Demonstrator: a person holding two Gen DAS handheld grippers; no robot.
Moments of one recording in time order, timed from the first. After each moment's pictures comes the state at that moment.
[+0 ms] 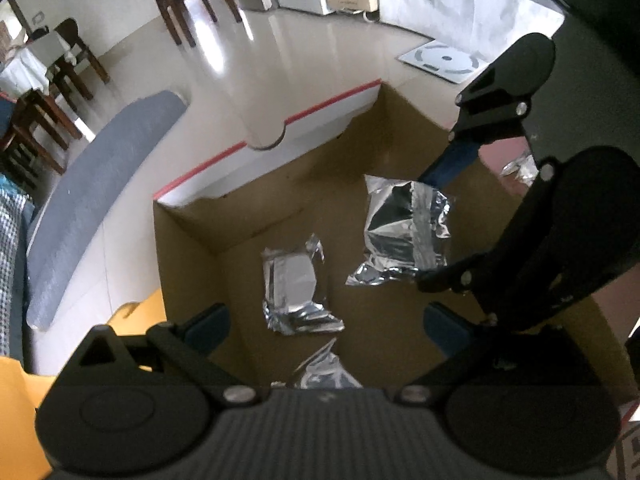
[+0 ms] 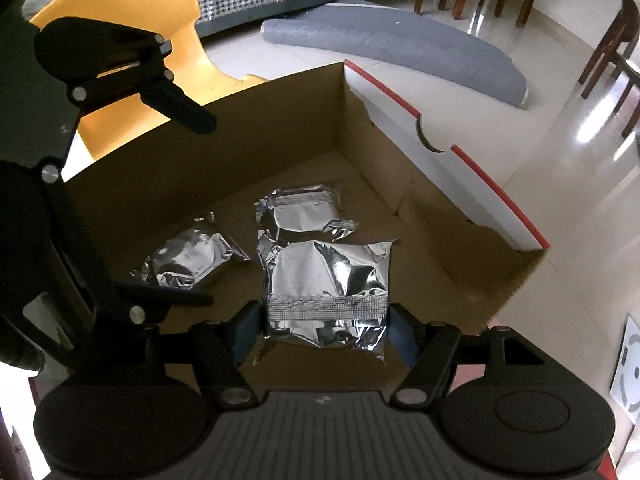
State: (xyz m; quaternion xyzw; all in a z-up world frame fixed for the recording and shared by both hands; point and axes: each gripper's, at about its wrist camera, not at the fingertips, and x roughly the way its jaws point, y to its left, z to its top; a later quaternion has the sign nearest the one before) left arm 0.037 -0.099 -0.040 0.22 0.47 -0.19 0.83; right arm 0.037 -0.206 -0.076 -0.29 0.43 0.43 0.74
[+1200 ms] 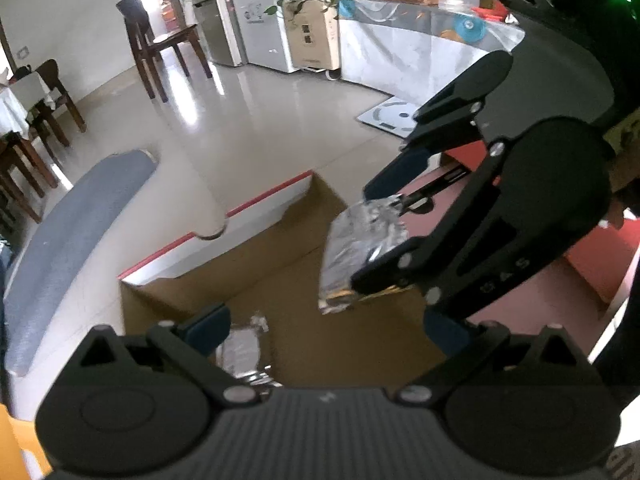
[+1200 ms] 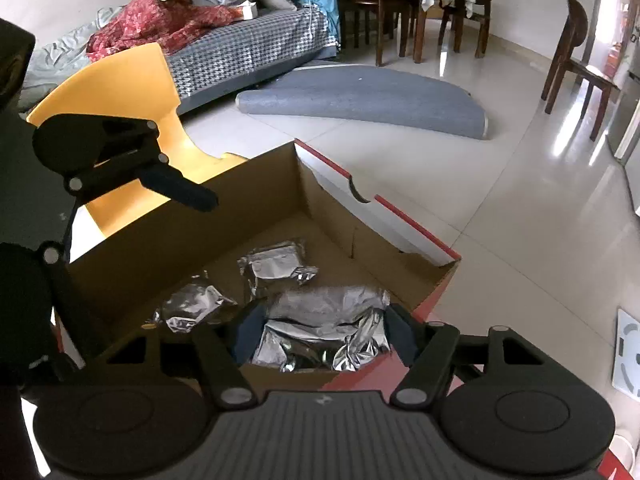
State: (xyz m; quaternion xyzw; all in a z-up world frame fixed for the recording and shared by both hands) left arm 0.023 -0.140 -0.010 0.19 0.41 -0.25 0.86; right arm 0.041 -0.260 -0.024 -0.20 0.38 0.43 0.79
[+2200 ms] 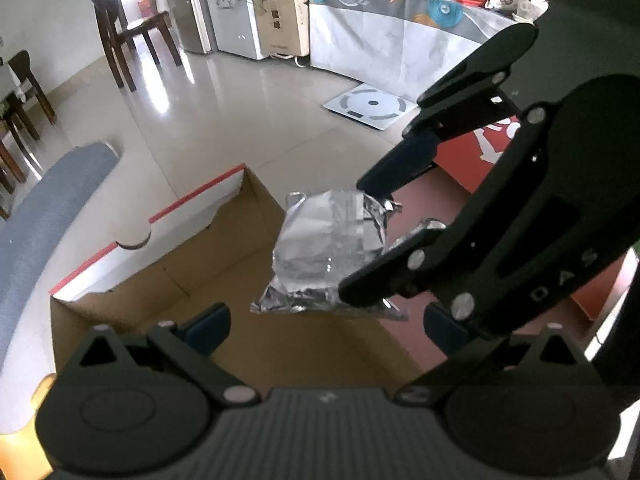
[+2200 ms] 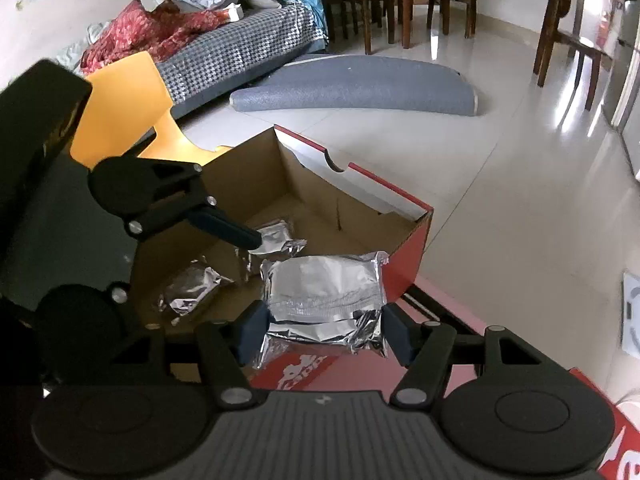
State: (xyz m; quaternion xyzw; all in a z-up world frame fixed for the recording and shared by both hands) left arm 0.041 -0.186 -0.044 0.19 0.43 -0.28 0.84; right arm 0.051 -0.299 -0.026 -0.16 0.42 0.43 0.79
